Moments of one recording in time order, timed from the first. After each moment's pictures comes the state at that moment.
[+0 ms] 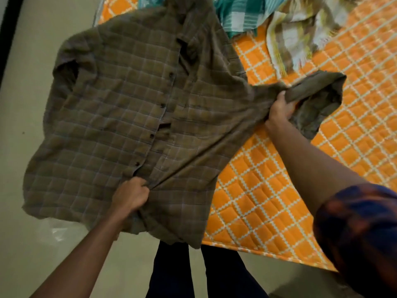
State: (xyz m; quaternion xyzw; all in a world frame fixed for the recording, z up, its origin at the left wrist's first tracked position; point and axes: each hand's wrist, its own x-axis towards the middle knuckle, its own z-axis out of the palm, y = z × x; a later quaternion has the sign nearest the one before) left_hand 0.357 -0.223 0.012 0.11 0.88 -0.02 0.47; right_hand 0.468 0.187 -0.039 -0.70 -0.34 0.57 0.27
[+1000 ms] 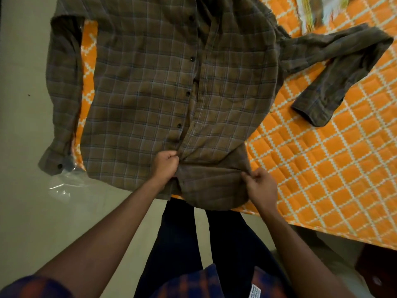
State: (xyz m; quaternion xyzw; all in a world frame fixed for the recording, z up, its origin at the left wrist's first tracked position) left_hand 0.424 -0.206 -0.009 -0.09 0.82 0.26 0.50; right_hand 0.650 -0.060 -0.002 -0.62 -0.65 0.42 -0.14
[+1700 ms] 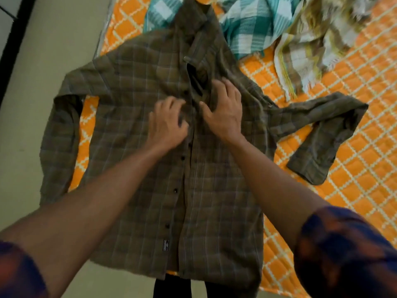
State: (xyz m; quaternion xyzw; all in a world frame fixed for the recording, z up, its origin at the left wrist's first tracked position) left_hand 0.247 -0.035 -0.012 0.39 0.89 0.15 0.16; right_hand 0.347 0.107 -0.030 -0.38 -0.88 0.27 0.11
